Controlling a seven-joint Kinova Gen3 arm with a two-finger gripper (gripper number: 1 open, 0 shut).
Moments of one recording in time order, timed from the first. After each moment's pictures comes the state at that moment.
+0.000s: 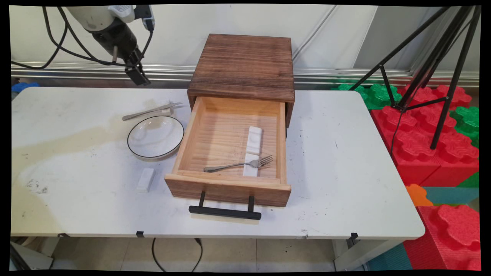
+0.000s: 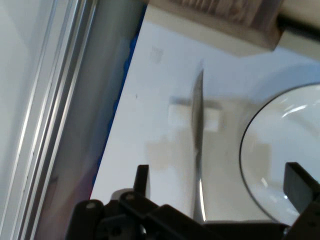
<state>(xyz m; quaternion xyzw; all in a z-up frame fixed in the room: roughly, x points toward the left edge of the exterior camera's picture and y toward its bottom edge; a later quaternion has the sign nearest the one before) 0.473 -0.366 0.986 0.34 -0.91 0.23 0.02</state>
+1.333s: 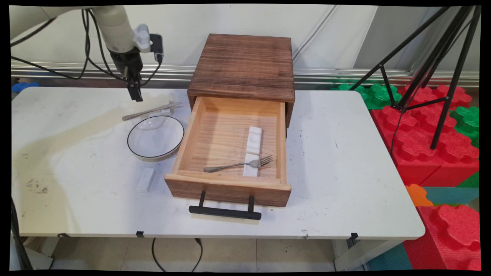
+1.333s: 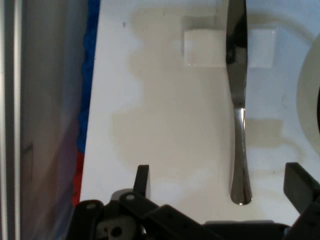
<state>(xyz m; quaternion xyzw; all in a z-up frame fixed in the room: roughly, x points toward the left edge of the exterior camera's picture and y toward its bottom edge) 0.528 -0.463 0.886 0.31 -0.94 0.14 -0.09</state>
